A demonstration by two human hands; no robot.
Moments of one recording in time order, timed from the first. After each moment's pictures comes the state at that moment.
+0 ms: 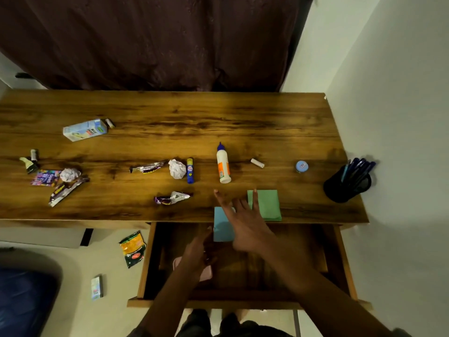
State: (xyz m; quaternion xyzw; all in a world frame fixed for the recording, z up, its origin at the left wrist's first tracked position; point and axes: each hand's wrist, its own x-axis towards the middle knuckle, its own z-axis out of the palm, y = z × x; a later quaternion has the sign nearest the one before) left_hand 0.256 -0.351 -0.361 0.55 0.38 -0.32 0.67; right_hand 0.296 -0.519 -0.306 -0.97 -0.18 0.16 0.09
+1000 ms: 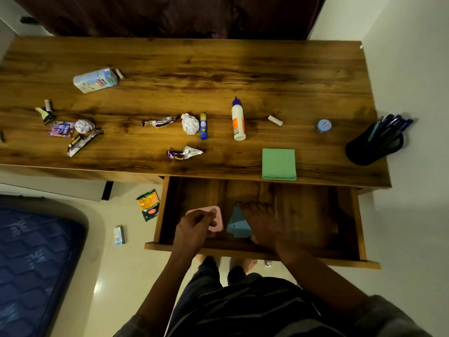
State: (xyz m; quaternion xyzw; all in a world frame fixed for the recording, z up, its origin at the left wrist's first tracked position) left_hand 0.188 -0.316 -0.328 0.78 0.26 -0.23 0.53; right_hand 0.207 -0.535 -0.414 -0.93 -0.18 0.31 0.06
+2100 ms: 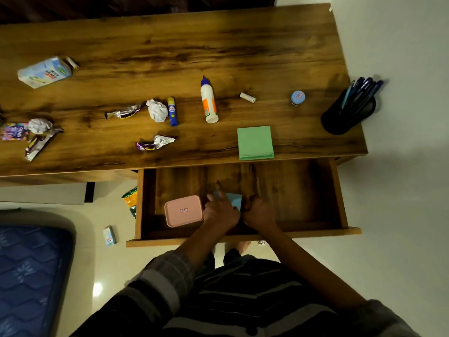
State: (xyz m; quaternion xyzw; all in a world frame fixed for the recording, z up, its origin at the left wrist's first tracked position) left_hand 0.209 -0.424 -0.398 0.90 0.04 -0.40 0.14; right_hand 0.177 -0.548 -0.443 -0.86 0.21 0.30 0.36
